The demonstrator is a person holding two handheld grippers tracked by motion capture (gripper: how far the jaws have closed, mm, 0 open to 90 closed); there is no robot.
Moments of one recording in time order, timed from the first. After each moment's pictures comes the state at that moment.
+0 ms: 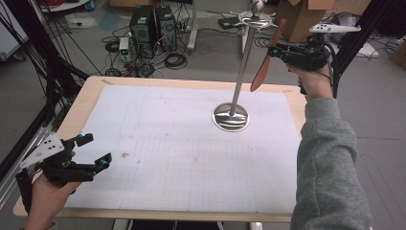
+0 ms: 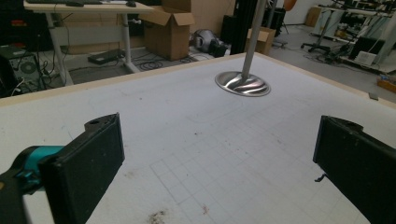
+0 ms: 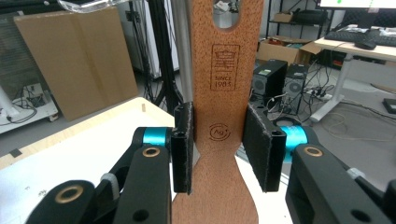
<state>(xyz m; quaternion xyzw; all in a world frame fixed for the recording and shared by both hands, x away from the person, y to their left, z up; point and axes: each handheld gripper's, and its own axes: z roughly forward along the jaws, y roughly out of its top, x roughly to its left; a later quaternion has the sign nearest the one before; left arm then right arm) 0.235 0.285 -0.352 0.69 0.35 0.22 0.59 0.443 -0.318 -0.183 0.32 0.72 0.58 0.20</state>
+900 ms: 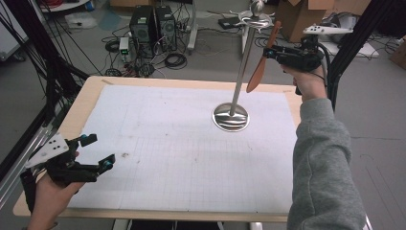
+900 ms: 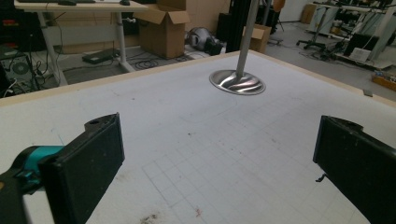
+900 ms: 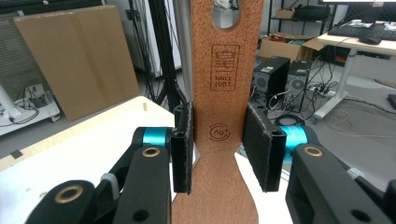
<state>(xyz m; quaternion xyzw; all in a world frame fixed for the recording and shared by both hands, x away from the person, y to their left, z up) 0.237 0.279 -0.354 0.70 0.34 0.22 0.59 0.448 -0.310 -0.190 0.33 0.72 0.58 0.20</state>
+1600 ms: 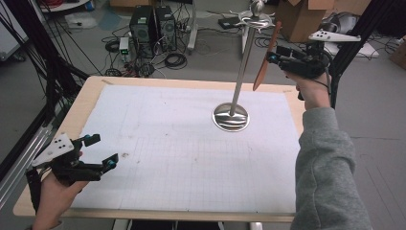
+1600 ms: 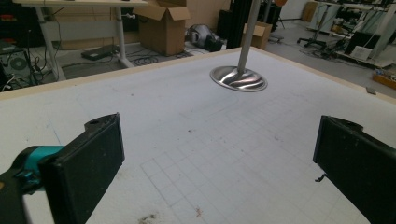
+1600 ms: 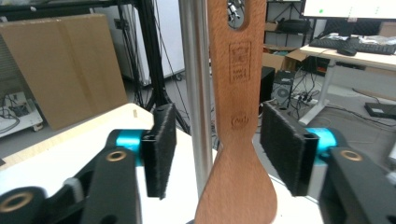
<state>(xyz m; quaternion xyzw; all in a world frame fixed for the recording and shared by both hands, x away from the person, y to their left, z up) 0.243 0.274 -0.361 0.70 0.35 0.21 0.58 0.425 -0.313 -0.193 0.34 0.70 0.58 0.23</state>
